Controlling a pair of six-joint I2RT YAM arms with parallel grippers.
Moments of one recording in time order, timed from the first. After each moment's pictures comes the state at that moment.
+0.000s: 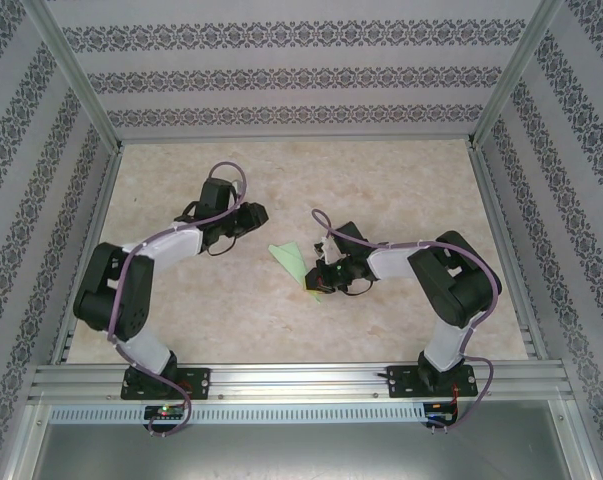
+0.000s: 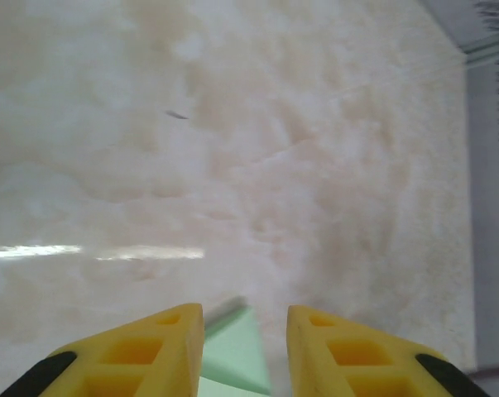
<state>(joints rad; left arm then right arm) -0.35 1.64 0.96 -0.02 0.39 -0.77 0.57 1.79 0.77 -0.06 -0.71 0.61</state>
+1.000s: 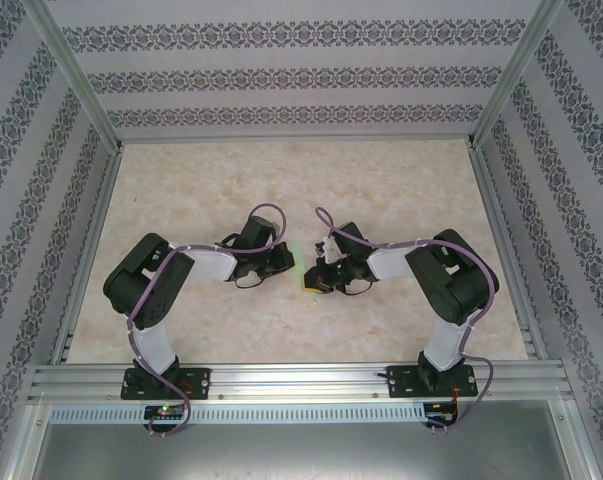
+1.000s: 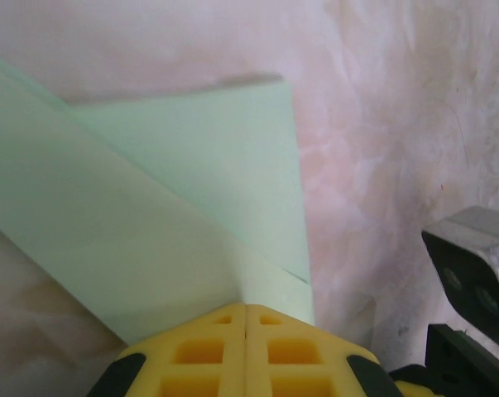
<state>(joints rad) -0.58 1.82 0.82 0.14 0.35 -0.90 0.57 1.81 0.75 0.01 -0.74 0.70</state>
